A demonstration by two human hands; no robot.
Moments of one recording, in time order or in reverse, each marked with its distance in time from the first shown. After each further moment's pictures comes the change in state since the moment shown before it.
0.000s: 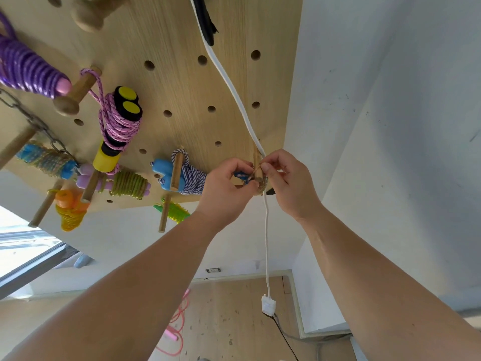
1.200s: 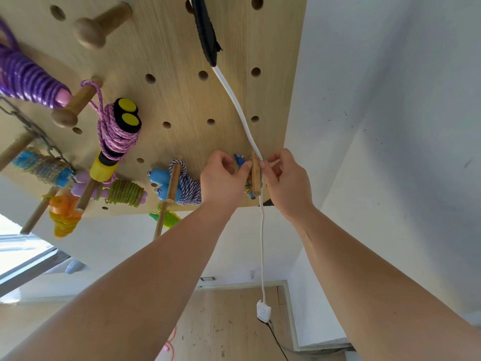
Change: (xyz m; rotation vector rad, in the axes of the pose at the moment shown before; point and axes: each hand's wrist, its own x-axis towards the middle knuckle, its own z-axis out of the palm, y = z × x) left_hand 0.042 0.006 0.015 0.156 0.312 -0.197; right_hand 0.030 0.014 0.004 -0.337 0.116 0.097
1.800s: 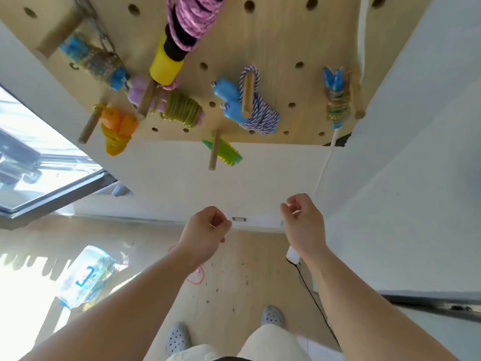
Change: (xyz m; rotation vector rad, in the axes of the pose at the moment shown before) left_hand -0.119 -0.204 -0.150 0.199 -0.402 -0.492; right_hand -0.189 0.039 0.118 0.059 -0.309 0.486
